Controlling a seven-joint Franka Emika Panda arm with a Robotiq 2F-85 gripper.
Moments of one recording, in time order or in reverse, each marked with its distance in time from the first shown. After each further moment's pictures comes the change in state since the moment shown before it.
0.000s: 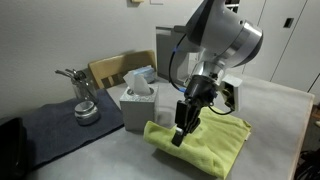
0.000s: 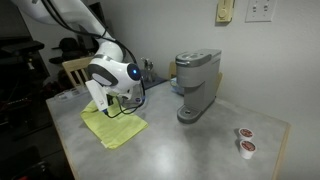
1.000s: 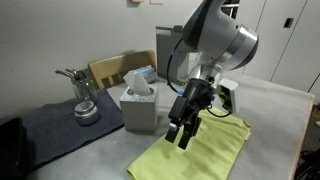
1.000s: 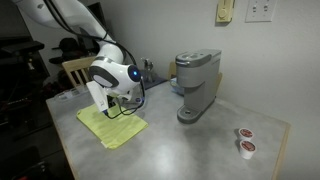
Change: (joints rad) arm 0.012 0.029 0.000 0.024 -0.004 0.001 0.018
